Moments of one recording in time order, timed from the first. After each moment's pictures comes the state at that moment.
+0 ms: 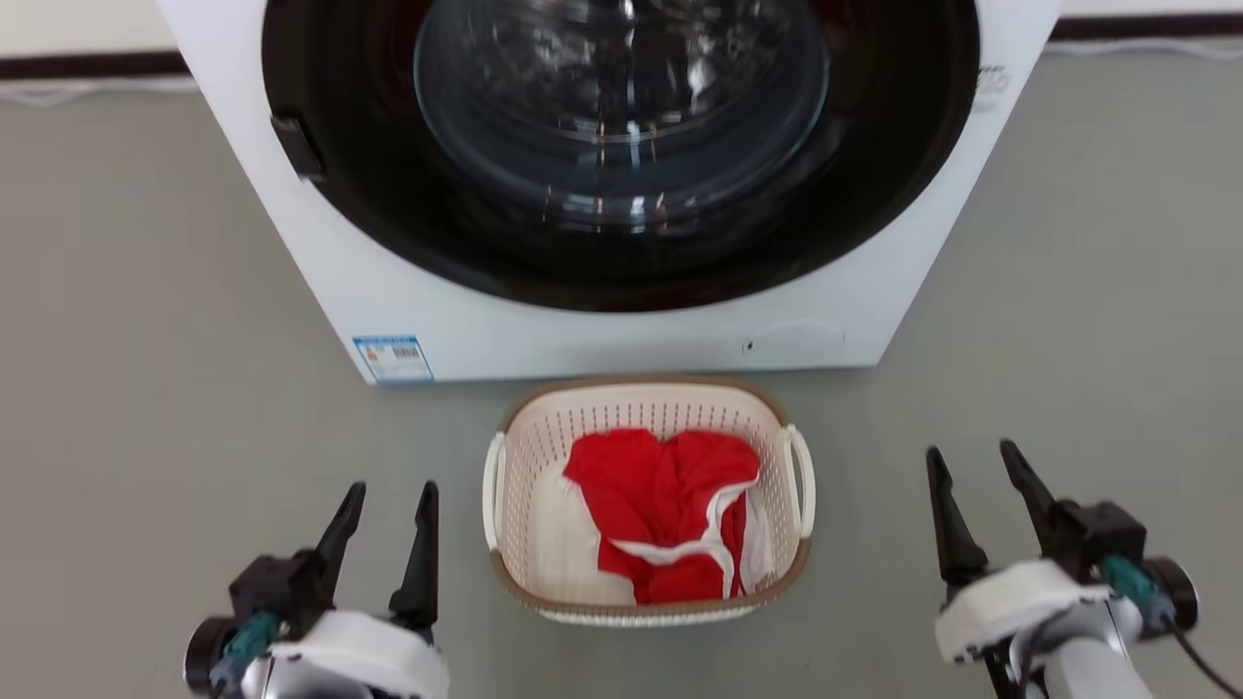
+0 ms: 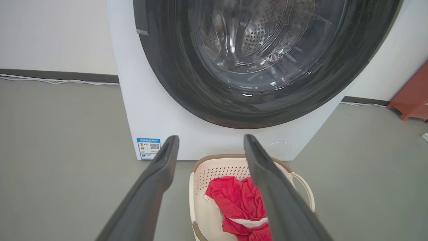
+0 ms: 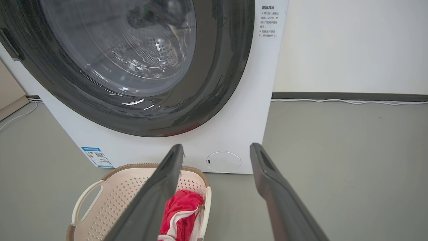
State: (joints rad) left arm -0.05 0.04 -0.03 0.28 -0.19 -0.11 -0.25; right arm -0.16 -0.05 -0.09 0.45 0.01 0.12 -0.25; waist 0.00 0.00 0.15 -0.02
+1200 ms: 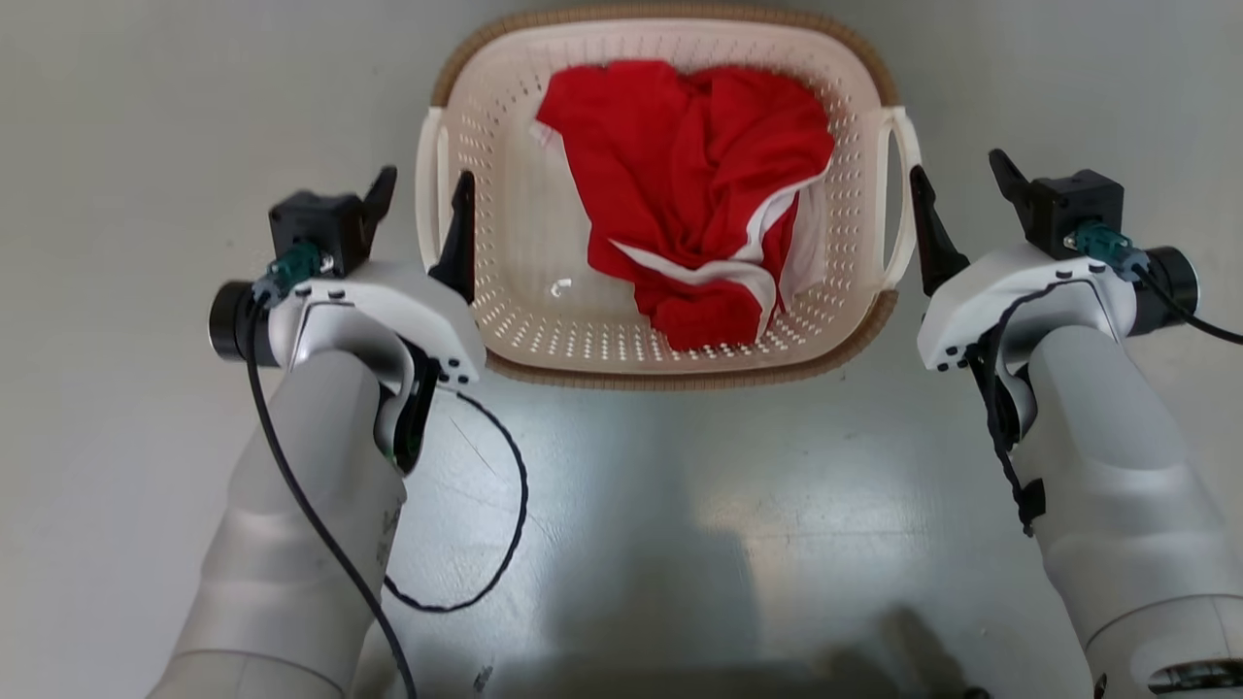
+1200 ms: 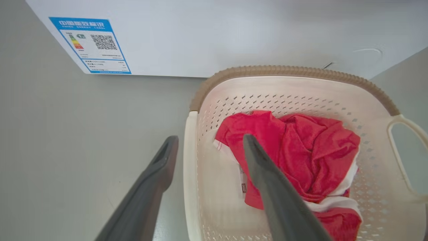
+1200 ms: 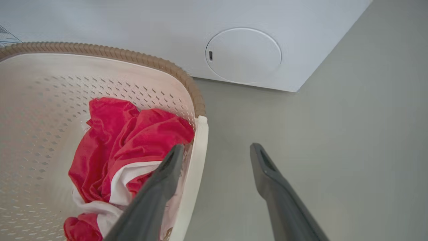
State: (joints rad) left arm -0.79 0.03 -0.15 0.85 -0.25 -0.06 -0.26; right arm -0.84 -0.06 -0.11 0.95 -0.14 0.12 -0.21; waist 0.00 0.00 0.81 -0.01
